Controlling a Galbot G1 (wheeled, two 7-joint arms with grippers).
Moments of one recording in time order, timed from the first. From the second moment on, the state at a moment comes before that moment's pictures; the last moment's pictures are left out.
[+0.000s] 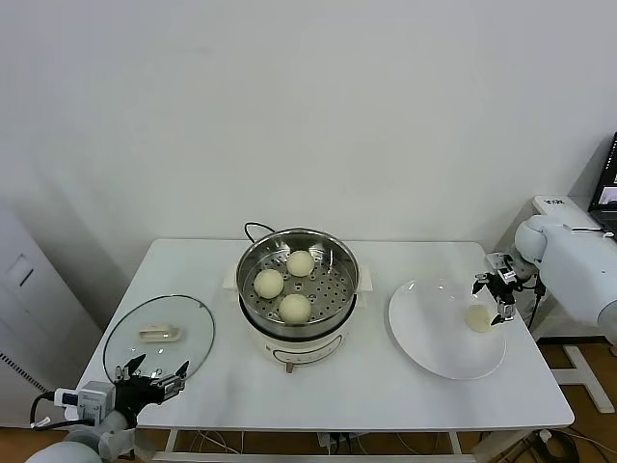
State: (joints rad) left arm 1.62 -0.87 -0.56 -2.22 -0.69 0.55 -0.31; right arm 0.13 0.86 -0.86 0.54 -0.16 0.33 -1.15
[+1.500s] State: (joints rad) left arm 1.62 -0.88 -0.56 -2.23 -0.67 0.56 -0.32; right arm 0.46 0.80 -1.25 0.83 0.23 0.10 -1.18
